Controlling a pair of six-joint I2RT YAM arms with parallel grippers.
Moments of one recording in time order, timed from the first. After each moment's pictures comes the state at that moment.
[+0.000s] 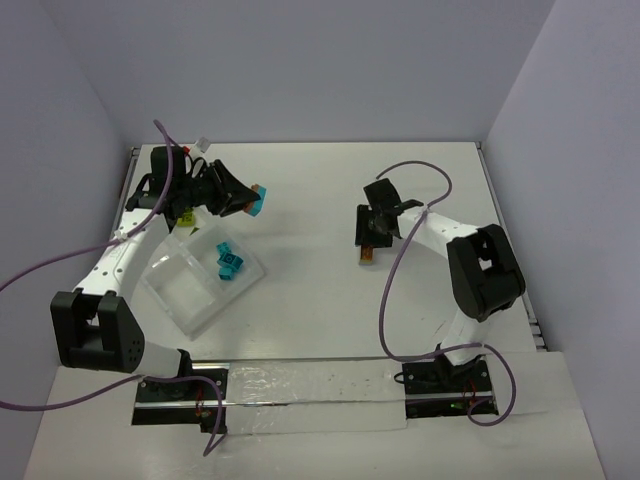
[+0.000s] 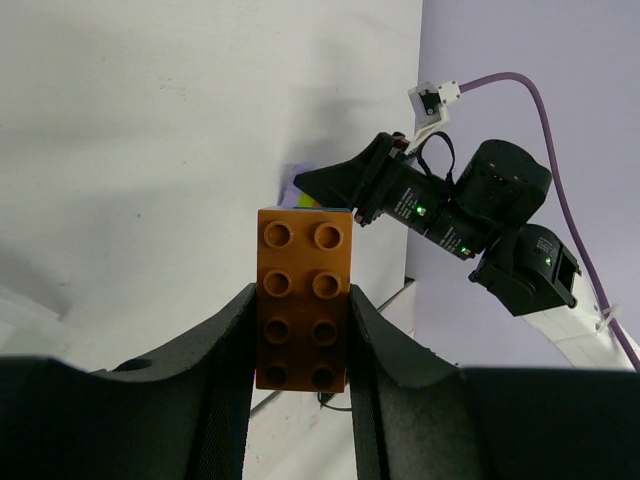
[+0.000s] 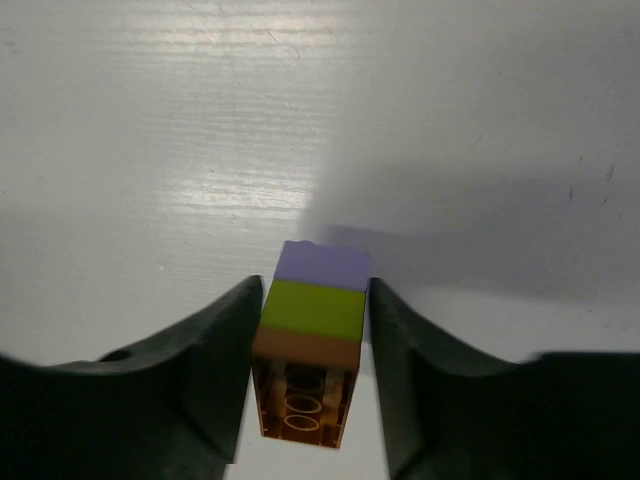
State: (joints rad) left arm -0.14 1.42 1.20 -0.40 0.66 -0.77; right arm 0.40 1.73 1.09 -0.39 0.02 0.46
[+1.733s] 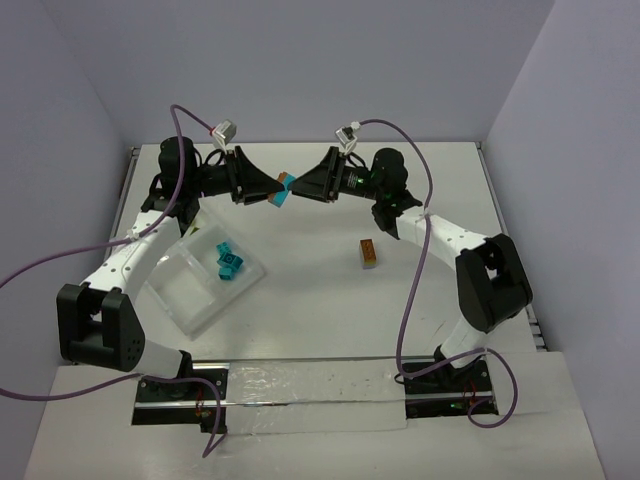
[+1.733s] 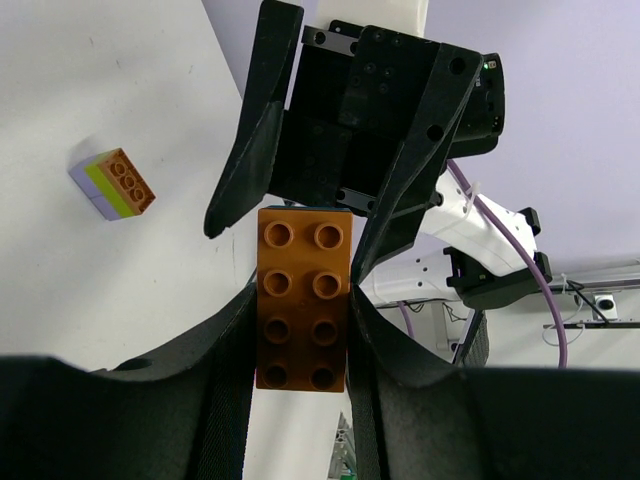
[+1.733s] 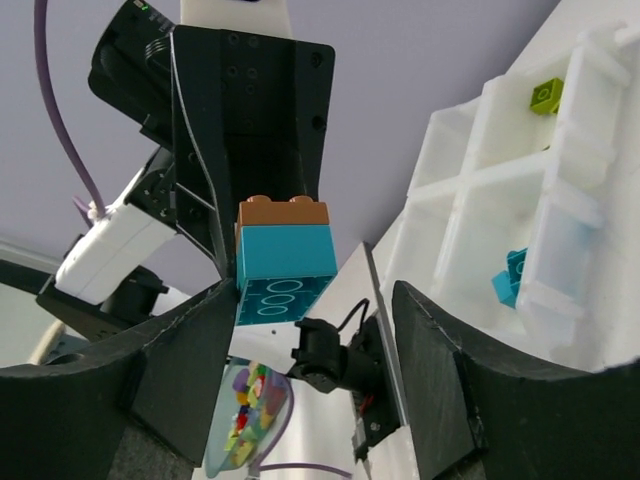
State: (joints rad) left arm -0.23 1.44 1.16 0.09 1.03 -1.01; right arm 0.47 1.66 1.13 0.66 -0.85 1.13
